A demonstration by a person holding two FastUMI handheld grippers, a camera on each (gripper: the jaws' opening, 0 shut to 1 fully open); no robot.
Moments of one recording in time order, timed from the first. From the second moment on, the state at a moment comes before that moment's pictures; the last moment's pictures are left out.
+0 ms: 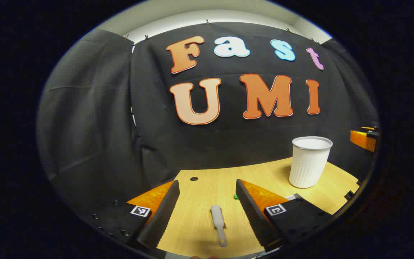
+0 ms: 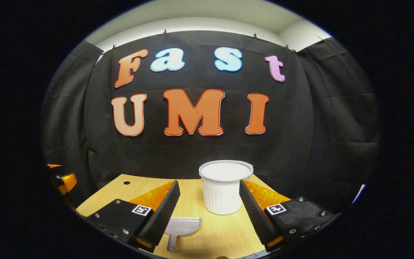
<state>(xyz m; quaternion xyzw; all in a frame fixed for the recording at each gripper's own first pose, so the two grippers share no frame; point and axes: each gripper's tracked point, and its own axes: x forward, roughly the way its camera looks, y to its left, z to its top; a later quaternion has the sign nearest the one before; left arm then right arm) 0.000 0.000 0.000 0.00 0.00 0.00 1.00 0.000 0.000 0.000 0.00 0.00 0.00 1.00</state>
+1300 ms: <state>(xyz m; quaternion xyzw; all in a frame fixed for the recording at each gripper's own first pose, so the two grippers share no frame) 0.055 0.031 -0.051 -0.02 0.05 -0.03 1.00 0.025 0.057 -0.082 -0.06 0.16 0.01 0.99</state>
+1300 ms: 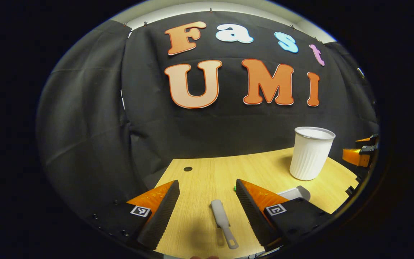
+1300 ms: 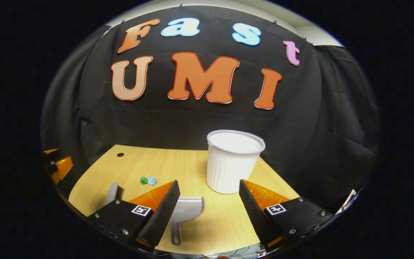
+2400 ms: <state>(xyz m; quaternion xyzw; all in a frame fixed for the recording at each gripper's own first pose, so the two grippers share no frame) 0.099 0.079 -0.133 -0.03 0.14 0.00 0.99 0.025 0.116 -0.293 -0.08 0.50 0.06 0.86</state>
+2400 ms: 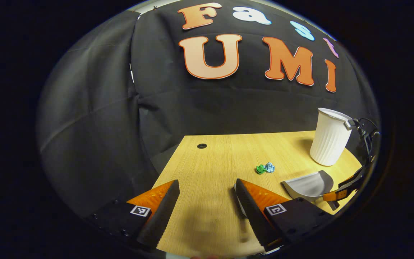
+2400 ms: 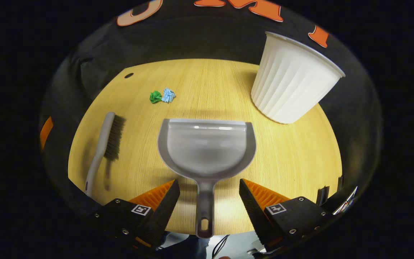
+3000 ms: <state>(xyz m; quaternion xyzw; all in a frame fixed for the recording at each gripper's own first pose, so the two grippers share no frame) 0.109 0.074 -0.139 -0.02 0.16 0.00 0.99 0.039 0.122 -0.350 -0.09 0.56 0.06 0.82</state>
